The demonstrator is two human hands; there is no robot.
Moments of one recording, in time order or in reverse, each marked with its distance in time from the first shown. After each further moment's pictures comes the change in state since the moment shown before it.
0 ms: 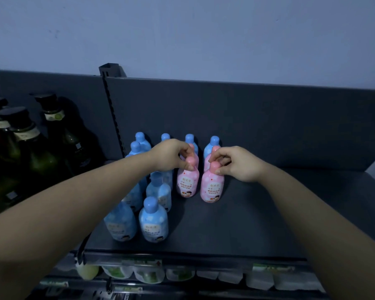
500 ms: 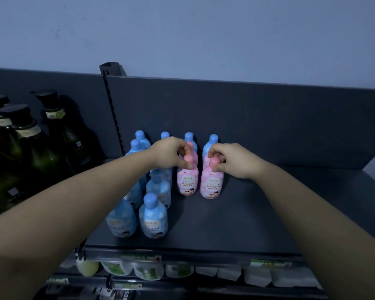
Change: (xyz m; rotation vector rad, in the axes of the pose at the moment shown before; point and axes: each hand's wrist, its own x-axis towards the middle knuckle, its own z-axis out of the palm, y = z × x) left_hand -0.003 0.003 0.001 0.021 0.011 -0.051; right_hand 0.000 -0.009 0.002 -0.377 0.026 -0.030
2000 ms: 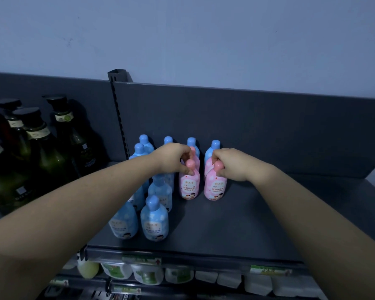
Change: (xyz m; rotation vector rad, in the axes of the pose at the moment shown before) left_hand -0.006 0.006 0.001 0.144 0.000 0.023; right_hand 0.009 -0.011 -0.006 -0.316 -0.137 0.038
